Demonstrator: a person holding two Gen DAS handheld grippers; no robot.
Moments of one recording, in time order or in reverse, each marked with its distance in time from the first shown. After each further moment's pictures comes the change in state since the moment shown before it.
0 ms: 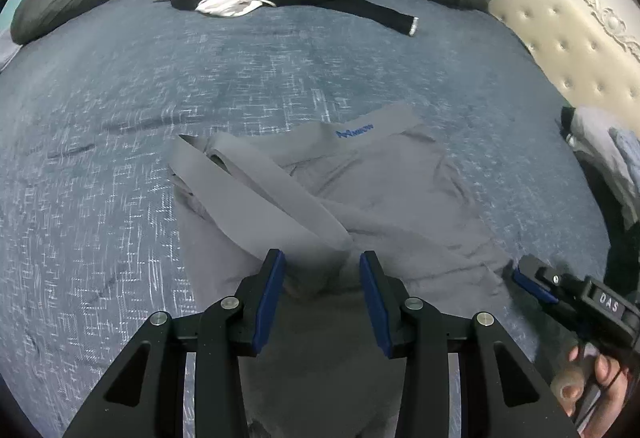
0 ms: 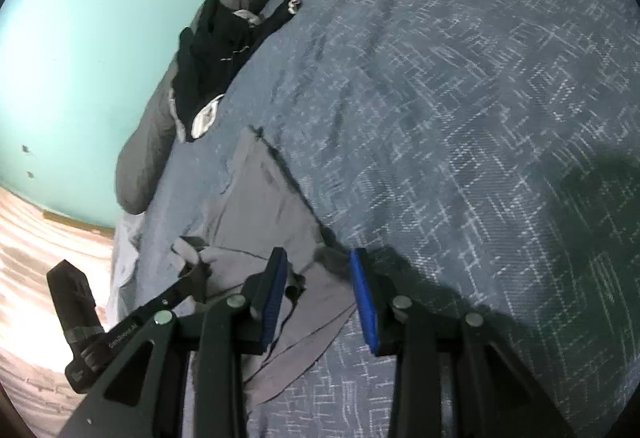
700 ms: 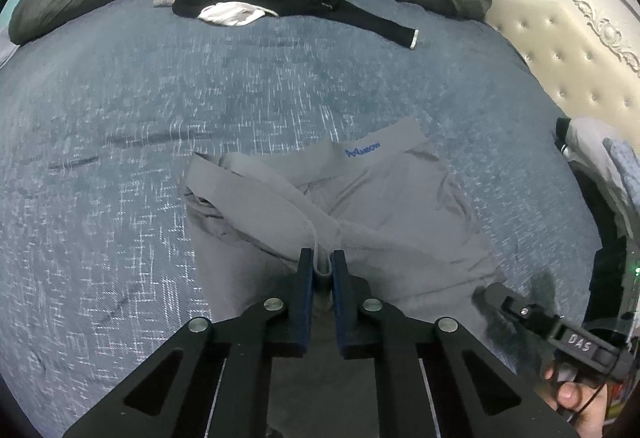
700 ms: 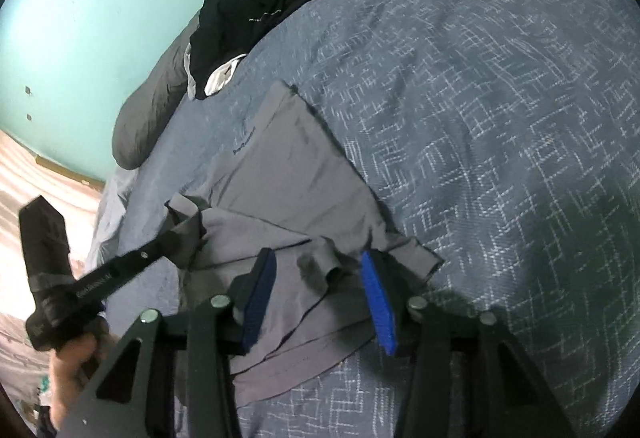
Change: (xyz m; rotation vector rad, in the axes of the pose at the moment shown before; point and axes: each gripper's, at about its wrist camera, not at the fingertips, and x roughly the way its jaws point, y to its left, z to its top) left arm -0.009 0.013 0.011 0.009 -0.029 -0.038; right arm 0.028 0.032 -0.020 -0.178 0.058 -0.029
